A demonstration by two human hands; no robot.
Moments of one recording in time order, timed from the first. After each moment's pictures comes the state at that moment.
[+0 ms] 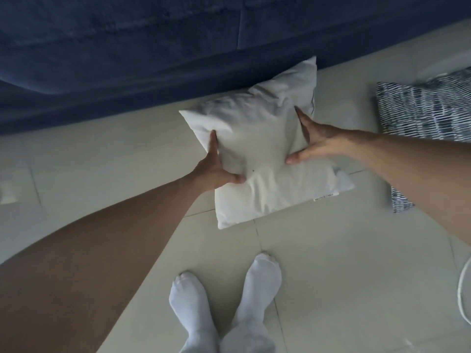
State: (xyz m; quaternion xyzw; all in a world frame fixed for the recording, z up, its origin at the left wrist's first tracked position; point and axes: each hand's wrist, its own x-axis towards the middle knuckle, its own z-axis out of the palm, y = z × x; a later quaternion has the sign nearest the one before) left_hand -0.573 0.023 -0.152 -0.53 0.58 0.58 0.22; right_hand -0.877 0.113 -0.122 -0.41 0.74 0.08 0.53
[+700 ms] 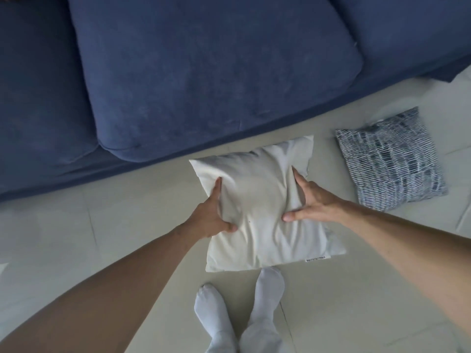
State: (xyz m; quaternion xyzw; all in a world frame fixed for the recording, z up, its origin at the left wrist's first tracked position) left_hand -0.528 0.030 0.036 -0.47 0.66 0.53 0.27; right_hand -0.811 0.187 0.021 -0.38 0.75 -0.03 0.54
